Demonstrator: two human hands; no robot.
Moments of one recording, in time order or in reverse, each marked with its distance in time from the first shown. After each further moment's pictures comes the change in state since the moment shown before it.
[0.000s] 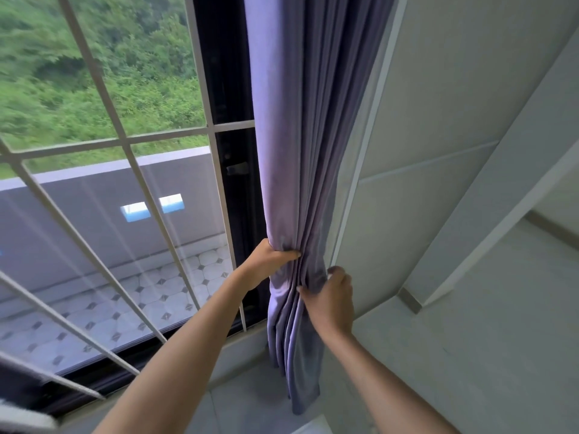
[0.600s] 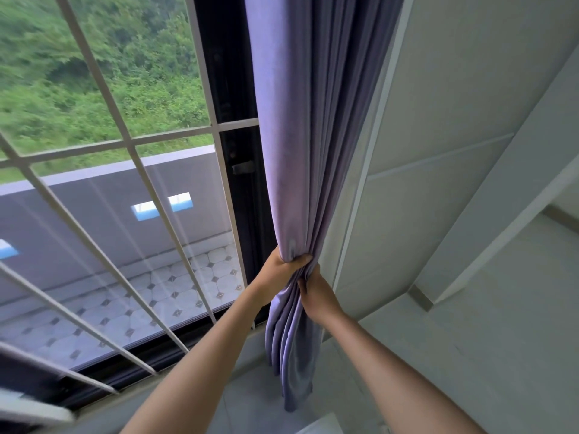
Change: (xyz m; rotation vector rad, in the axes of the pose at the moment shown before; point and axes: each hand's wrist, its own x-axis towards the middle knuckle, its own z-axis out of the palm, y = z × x) left_hand -0.015 -0.012 0.020 -0.087 0.064 0.086; right_hand 0.023 -0.005 0.032 0.121 -0.442 -0.160
